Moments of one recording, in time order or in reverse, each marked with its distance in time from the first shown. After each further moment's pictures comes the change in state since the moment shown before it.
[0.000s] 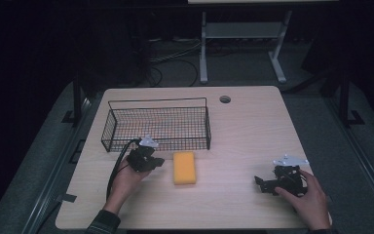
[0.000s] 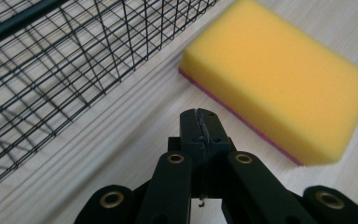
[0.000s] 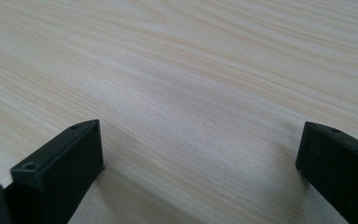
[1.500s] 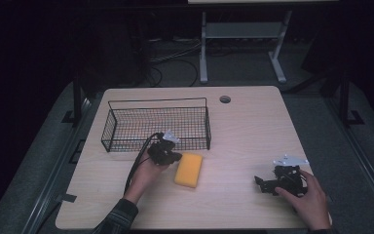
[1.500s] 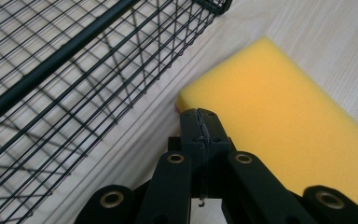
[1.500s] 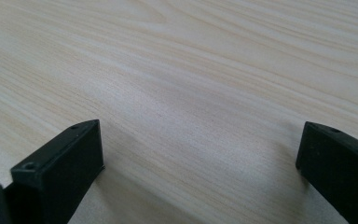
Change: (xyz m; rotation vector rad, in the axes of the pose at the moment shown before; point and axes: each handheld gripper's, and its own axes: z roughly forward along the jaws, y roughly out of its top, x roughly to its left) left arm -0.020 0.042 0.039 0.016 -0.027 0.078; right arm 0.000 0.000 0.000 -0.001 0.000 0.000
